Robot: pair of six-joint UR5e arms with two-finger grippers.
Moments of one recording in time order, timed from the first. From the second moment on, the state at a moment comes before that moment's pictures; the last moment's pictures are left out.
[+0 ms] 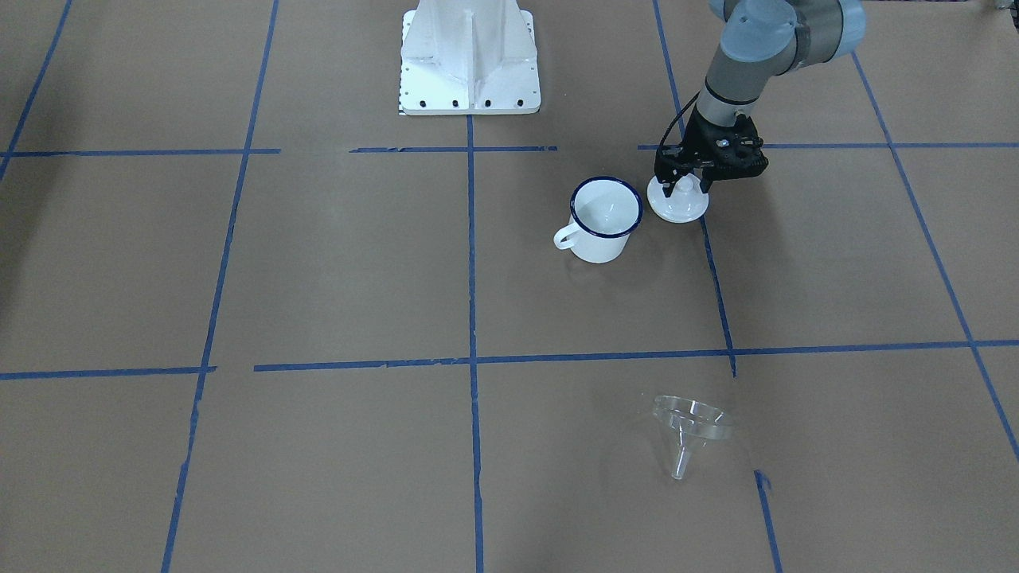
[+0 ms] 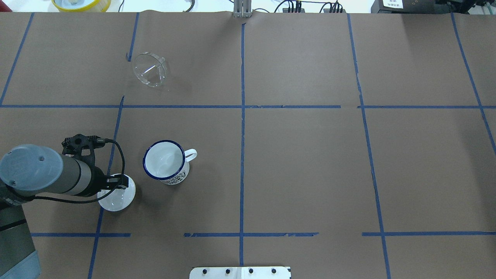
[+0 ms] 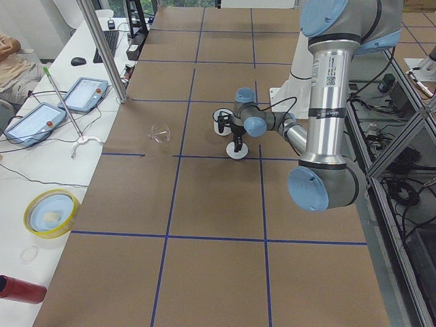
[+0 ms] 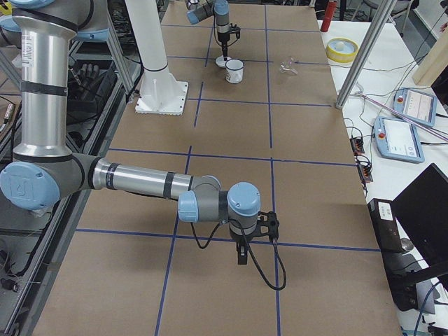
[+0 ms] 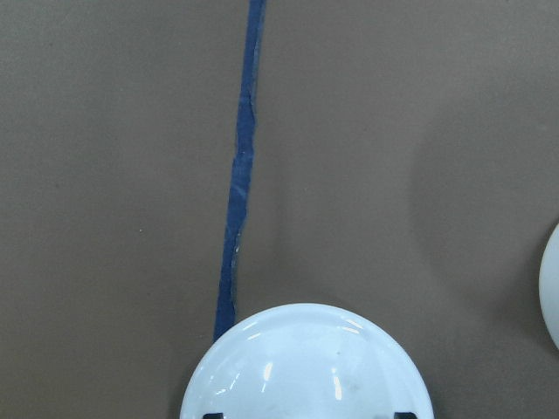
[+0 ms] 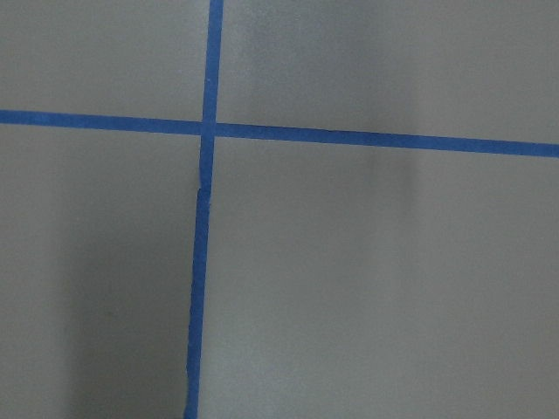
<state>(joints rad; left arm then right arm) -0.48 -1.59 -2.01 -1.87 -1.81 -1.32 1.56 -1.68 1.56 -1.39 2.29 0.01</state>
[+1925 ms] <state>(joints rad) -0.65 -1.54 -2.33 -1.72 -1.91 -1.29 1.56 -1.68 1.56 -1.39 2.29 0.01</state>
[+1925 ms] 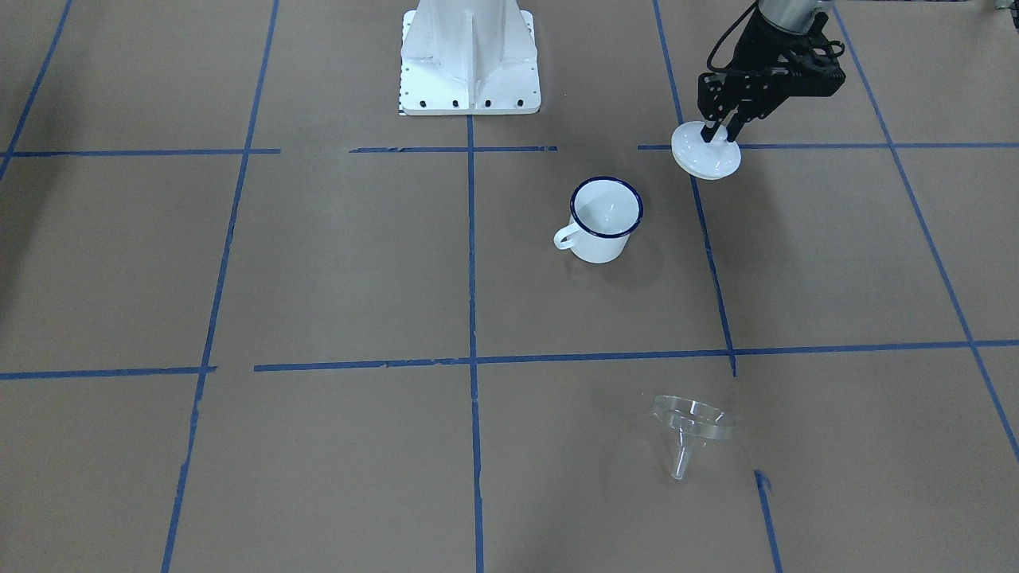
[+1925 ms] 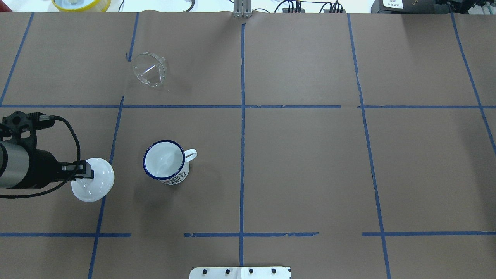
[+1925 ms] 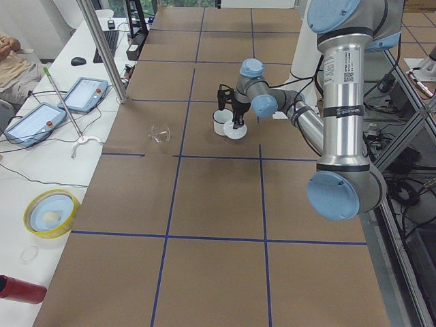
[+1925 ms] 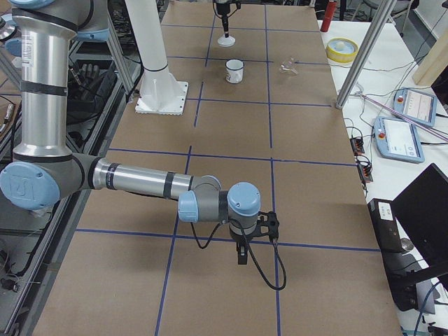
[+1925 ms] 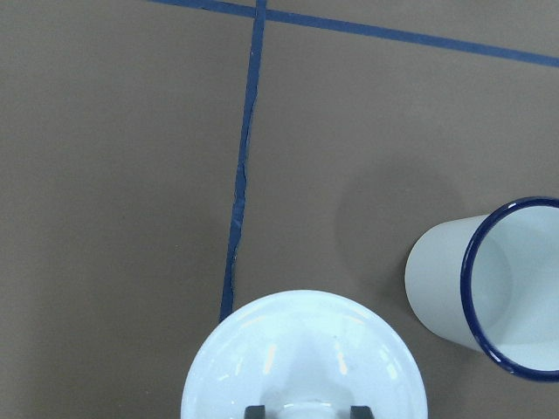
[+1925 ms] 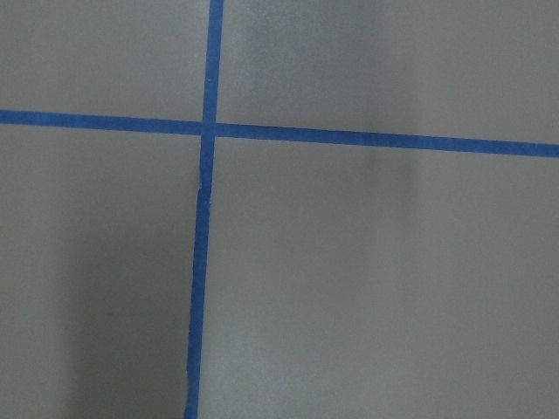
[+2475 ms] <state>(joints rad) -0.65 -2.02 -2.16 -1.33 -1.93 -1.30 1.56 -1.68 1.56 -1.39 2.29 0.01</state>
